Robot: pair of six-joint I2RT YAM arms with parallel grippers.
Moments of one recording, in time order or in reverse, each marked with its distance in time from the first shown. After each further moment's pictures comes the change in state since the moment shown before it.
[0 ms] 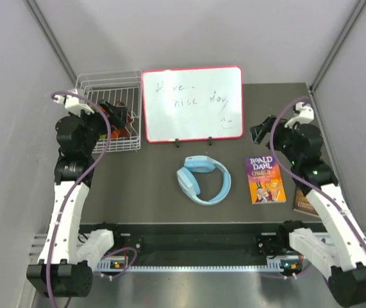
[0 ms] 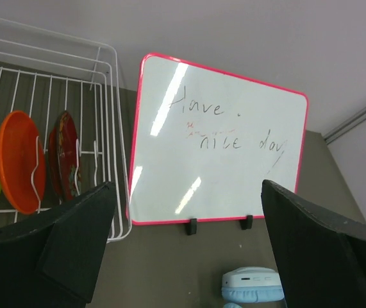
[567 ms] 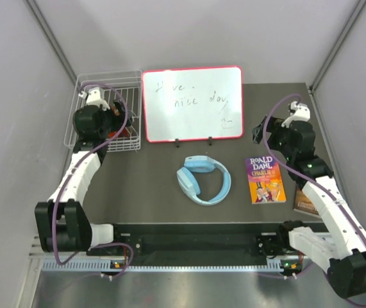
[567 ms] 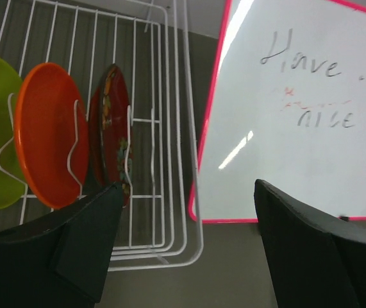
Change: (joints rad) left arm -0.001 0.337 -0.056 0.157 -0.073 0.126; right arm 0.000 0.129 0.014 -0.022 0.099 -0.035
